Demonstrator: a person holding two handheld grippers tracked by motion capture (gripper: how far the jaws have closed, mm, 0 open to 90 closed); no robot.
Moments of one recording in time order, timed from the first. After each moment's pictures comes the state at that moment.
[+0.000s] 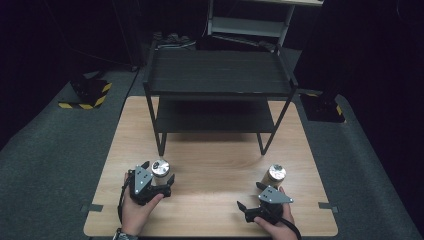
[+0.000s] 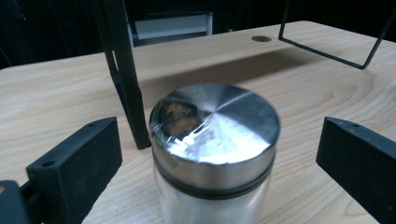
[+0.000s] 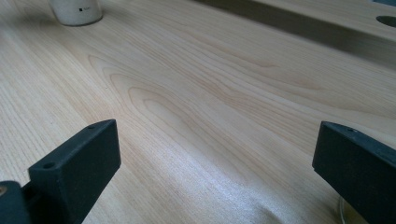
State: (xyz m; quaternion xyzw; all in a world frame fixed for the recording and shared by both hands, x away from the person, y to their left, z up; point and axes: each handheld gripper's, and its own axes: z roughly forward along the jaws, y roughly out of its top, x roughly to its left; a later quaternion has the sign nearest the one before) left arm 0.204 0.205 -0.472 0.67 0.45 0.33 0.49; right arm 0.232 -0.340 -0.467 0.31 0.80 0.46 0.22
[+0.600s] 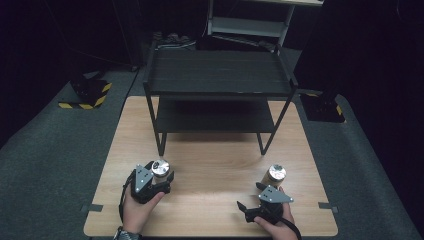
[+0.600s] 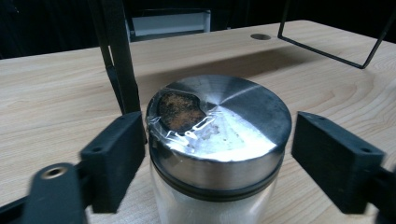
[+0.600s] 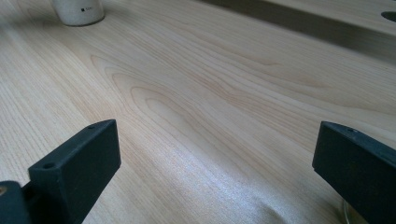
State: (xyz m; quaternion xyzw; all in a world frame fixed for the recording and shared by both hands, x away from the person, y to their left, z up) left arm 0.210 0.208 -0.477 0.67 0.45 0.32 0.50; right arm 0.234 -0.342 -0.467 0.31 0.80 0.47 0.21
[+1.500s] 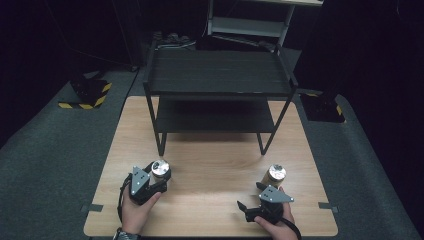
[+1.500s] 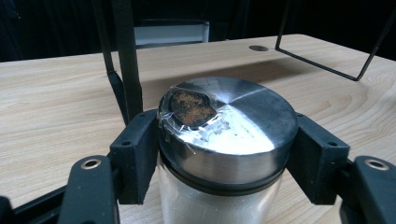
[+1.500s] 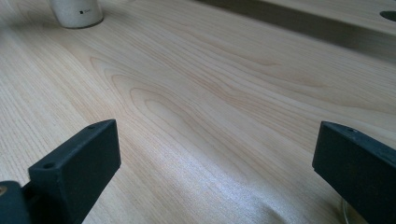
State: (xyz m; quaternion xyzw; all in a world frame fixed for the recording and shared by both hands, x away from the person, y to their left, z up) left arm 0.205 0.213 -0.487 0.65 0.45 0.32 0.52; right arm 0.234 -0.342 -0.467 0.32 0.80 0.47 0.21
